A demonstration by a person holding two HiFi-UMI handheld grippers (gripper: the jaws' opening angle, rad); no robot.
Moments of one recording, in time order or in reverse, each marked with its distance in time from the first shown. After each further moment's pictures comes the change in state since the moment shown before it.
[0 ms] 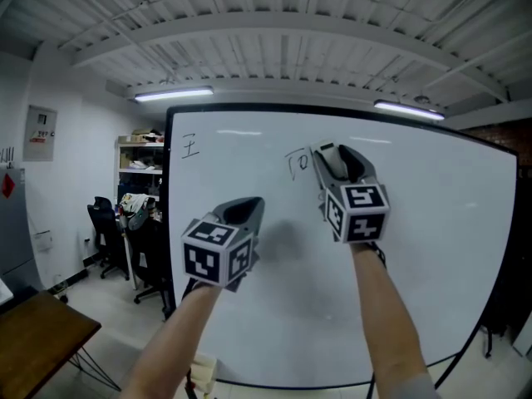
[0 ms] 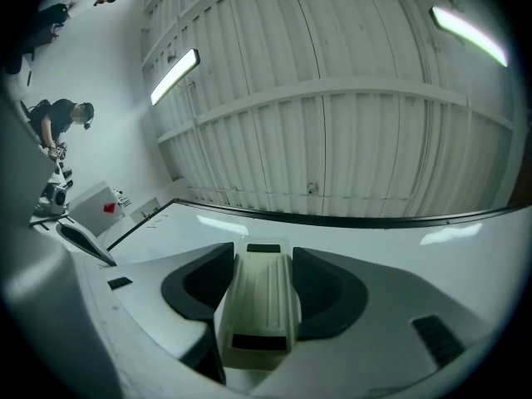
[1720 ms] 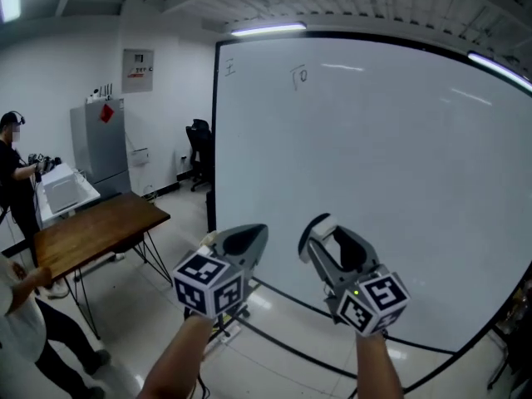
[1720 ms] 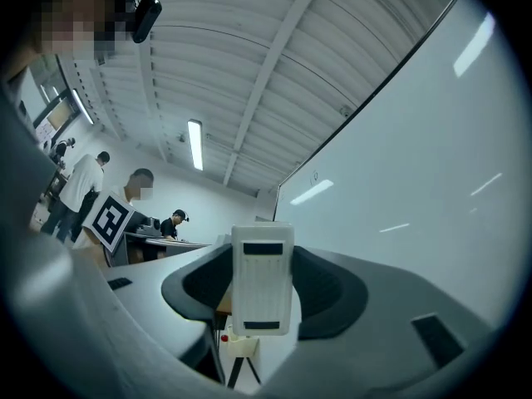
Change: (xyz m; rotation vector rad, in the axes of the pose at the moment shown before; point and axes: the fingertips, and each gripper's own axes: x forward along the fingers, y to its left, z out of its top) left arm -0.162 -0.273 -0.086 -0.121 0.278 0.312; right arm -0.366 0.035 -0.102 0.633 0.176 0.743
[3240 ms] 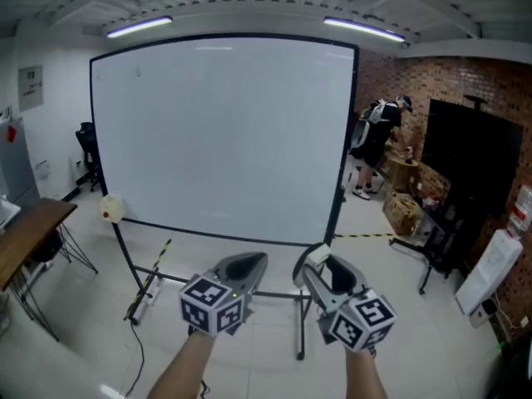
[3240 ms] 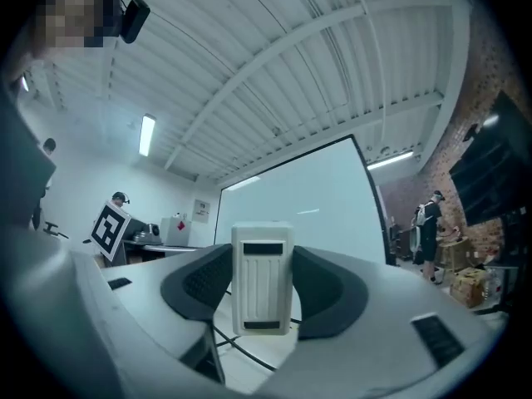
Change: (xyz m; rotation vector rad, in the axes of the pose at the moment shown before) left arm -0.150 -0.558 -0.012 -0.146 0.103 -0.523; right arm -0.584 0.091 0.082 0.075 0.162 -0.526
